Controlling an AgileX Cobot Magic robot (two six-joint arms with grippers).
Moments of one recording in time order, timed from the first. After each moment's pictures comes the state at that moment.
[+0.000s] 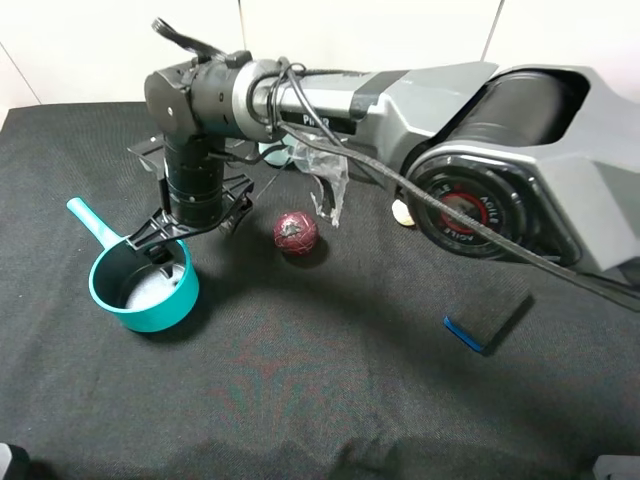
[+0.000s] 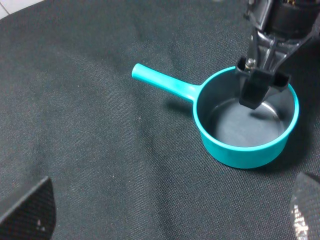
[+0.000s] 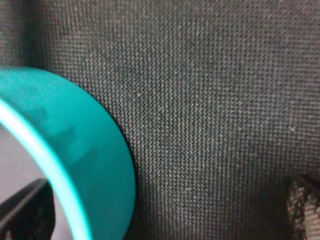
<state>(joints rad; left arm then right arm) 0.01 -0.01 -0.50 -0.13 1.08 0.31 0.99 2.54 -2.11 0.19 1.03 0.05</state>
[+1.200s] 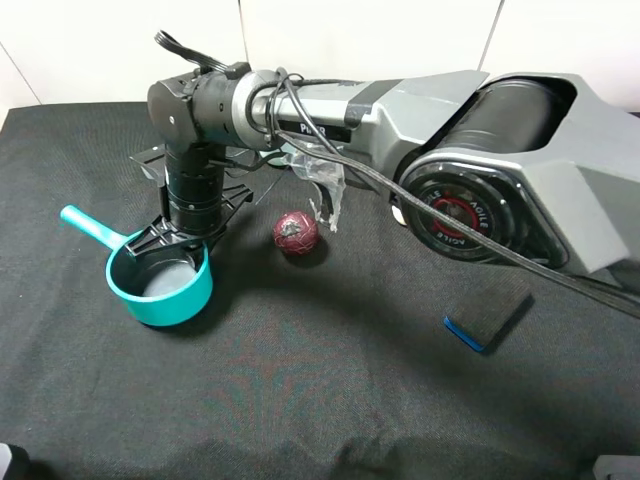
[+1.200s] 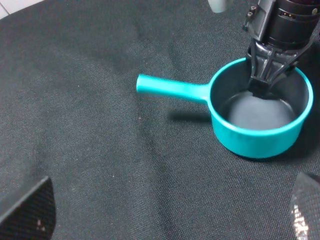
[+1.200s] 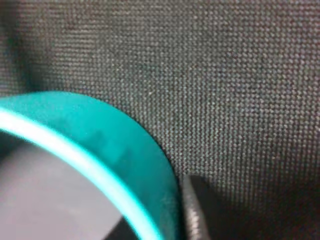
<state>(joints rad) 0.01 -0.01 -0.50 -0.13 1.08 0.31 0.99 2.56 -2.11 0.22 1.02 0.06</state>
